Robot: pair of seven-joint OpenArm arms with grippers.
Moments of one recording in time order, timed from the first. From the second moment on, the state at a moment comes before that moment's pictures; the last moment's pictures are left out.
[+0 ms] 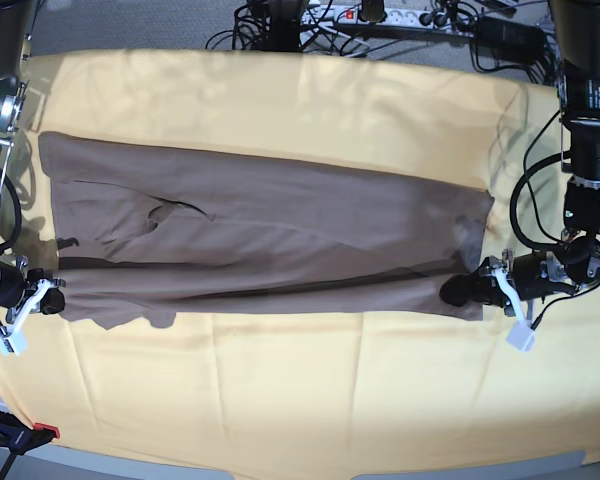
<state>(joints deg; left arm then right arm) -30.2 -35.0 11.4 52.8 -77.7 -43.7 62.3 32.0 33.7 6.3 46.4 30.9 41.8 -46.5</state>
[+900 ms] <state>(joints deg) -31.0 -40.4 9.7 67.3 -85.8 -43.7 74.3 32.2 33.8 6.3 46.4 34.1 41.8 -49.4</state>
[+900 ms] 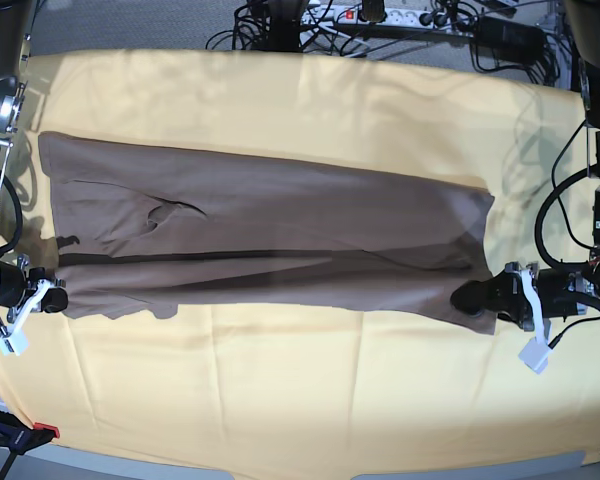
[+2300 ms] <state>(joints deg) -19.1 -39.8 2.6 67.9 -87.4 -43.7 80.4 32.3 34.9 6.3 46.4 43.0 41.8 -65.3</state>
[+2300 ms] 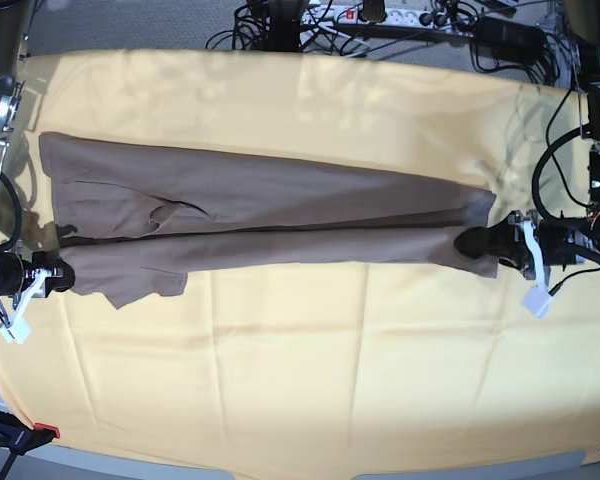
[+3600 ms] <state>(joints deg) -13.1 -37.3 2.4 67.9 -82.3 -43.7 72.1 27.5 23.3 6.5 46.6 40.1 41.8 -53.3</state>
